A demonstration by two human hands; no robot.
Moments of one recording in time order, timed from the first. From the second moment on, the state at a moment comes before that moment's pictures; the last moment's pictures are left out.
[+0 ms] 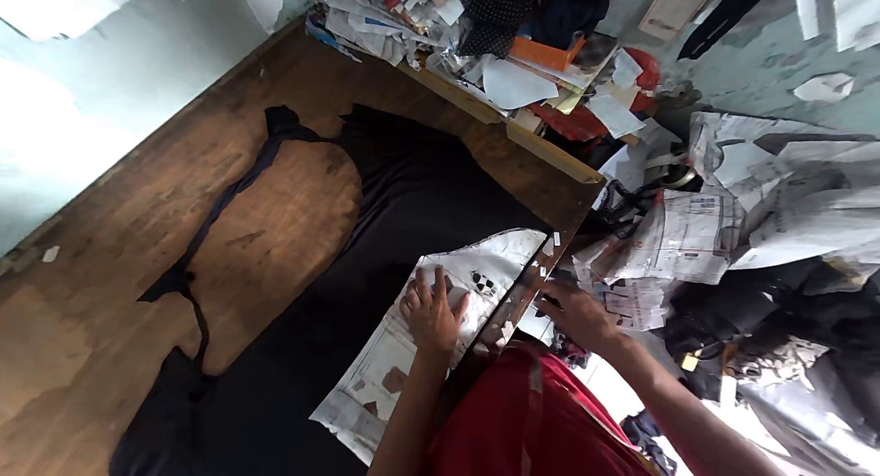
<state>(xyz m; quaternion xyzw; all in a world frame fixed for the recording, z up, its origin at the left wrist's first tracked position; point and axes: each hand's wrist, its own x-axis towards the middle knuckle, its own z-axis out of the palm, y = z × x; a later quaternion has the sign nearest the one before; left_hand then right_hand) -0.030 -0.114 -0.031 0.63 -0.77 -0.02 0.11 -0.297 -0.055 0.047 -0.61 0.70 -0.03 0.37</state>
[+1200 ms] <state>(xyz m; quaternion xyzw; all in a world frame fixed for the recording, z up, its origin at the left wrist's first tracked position) 0.057 -0.013 -0.040 0.69 -0.70 0.00 0.18 -0.261 -0.102 -0.005 -0.71 0.69 -0.01 0.17</state>
